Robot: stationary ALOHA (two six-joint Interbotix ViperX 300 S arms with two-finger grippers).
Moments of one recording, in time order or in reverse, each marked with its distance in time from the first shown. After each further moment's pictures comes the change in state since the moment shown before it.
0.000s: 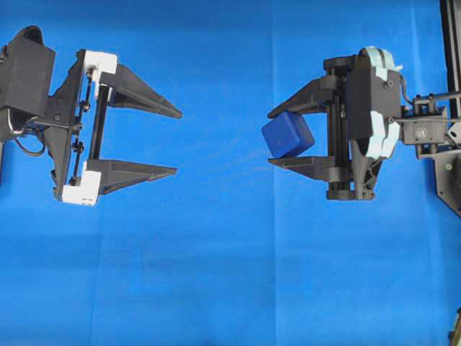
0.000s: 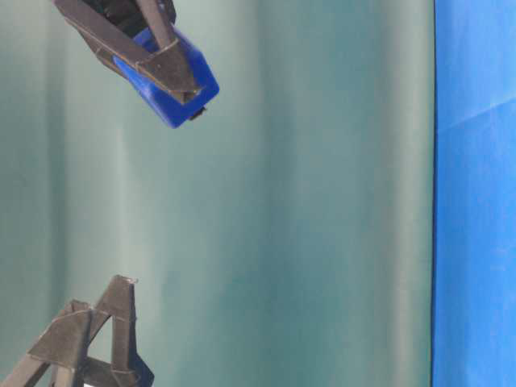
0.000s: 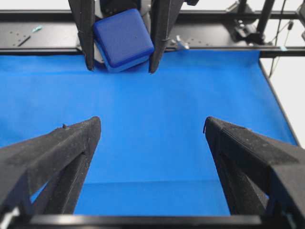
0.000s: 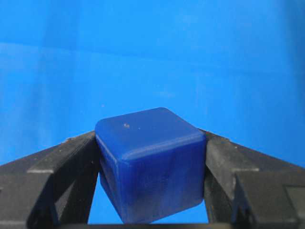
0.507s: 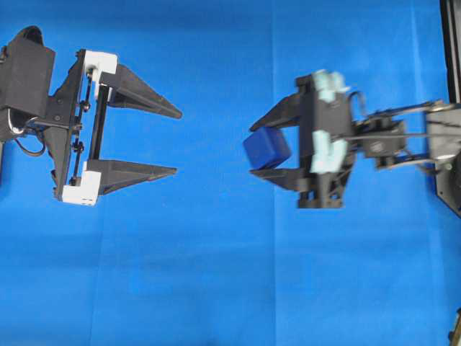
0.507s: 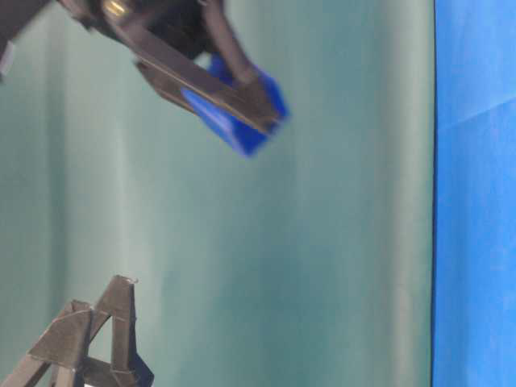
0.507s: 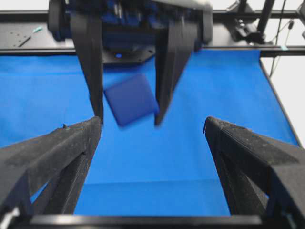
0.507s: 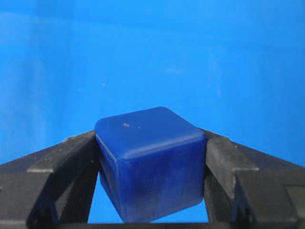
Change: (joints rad) left arm 0.000 0.002 -0.002 0.000 0.000 0.008; right arm 0.002 0.170 -0.014 0.000 -0.071 0.026
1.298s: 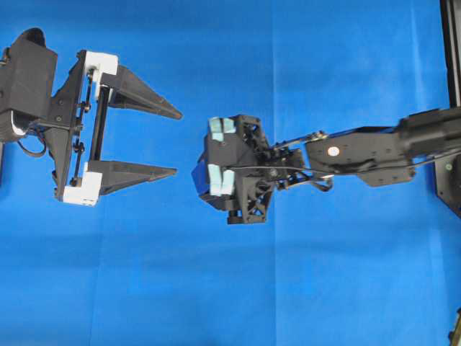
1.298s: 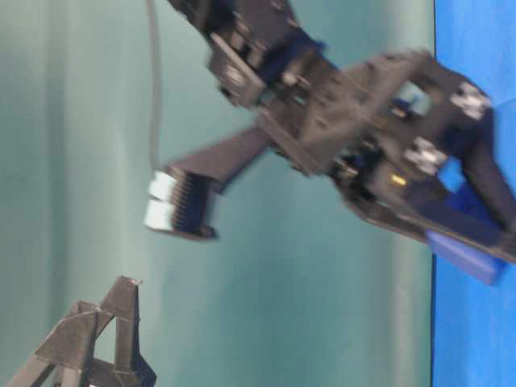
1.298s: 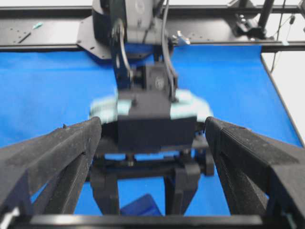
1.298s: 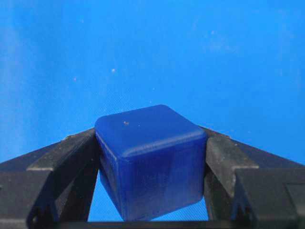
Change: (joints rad) left arm 0.000 0.000 0.002 0.000 0.009 0.002; right arm -0.037 0.442 -0.114 0.015 -0.229 0.011
